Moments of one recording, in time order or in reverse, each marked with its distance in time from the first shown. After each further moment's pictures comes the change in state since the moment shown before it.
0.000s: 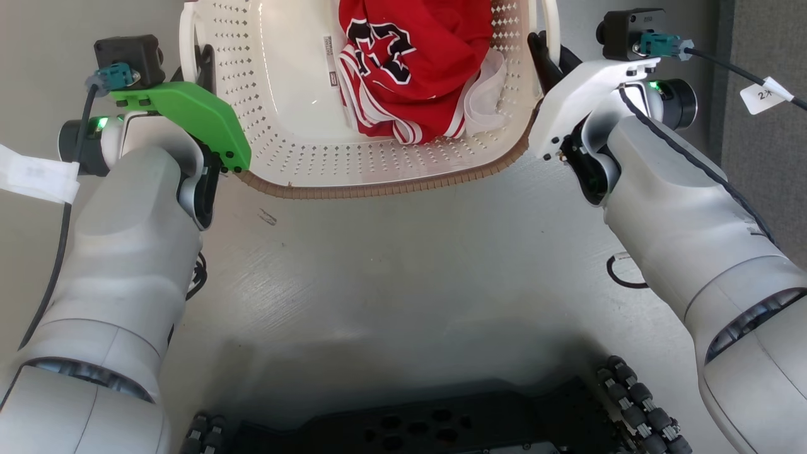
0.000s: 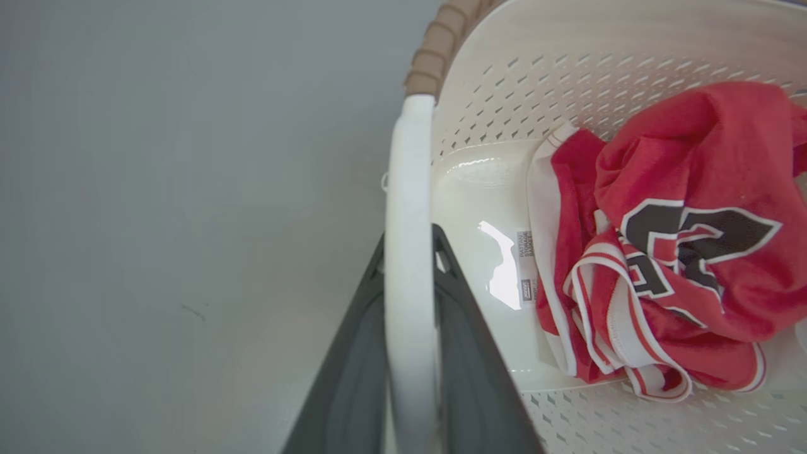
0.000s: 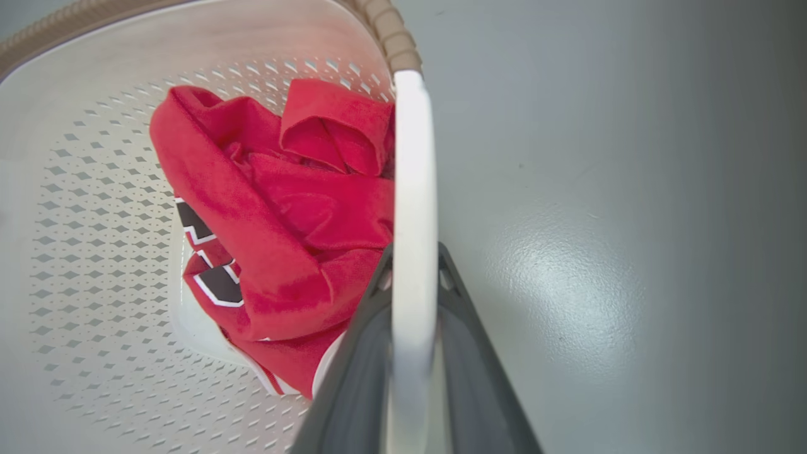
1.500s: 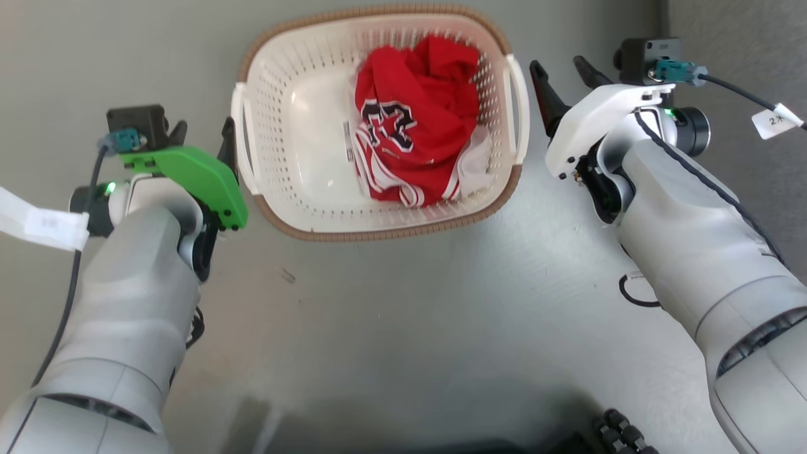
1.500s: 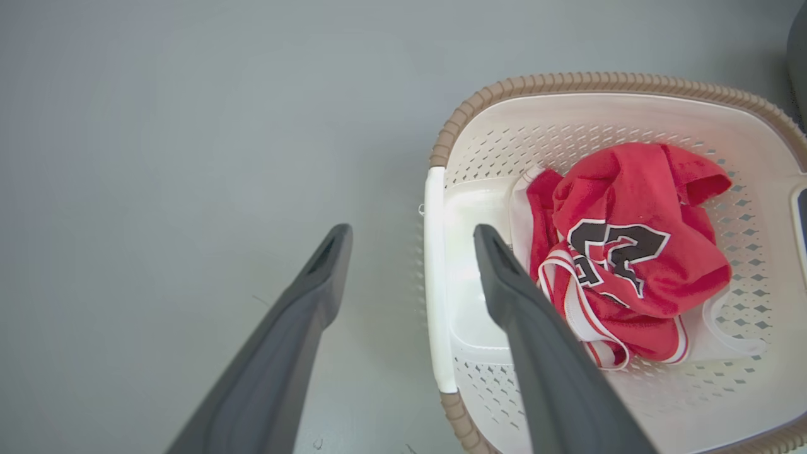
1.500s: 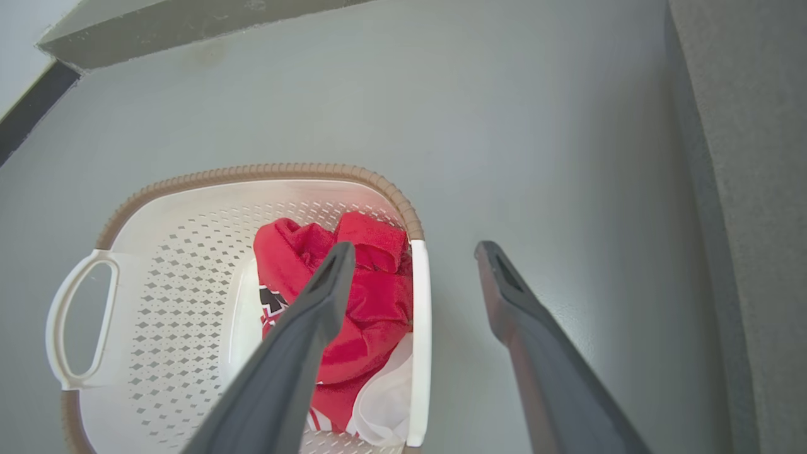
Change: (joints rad) left arm 0.101 0.007 0.000 0.040 -0.014 -0.066 -0.001; right arm 0.063 -0.032 -0.029 -0.023 -0.001 0.012 0.000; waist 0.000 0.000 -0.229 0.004
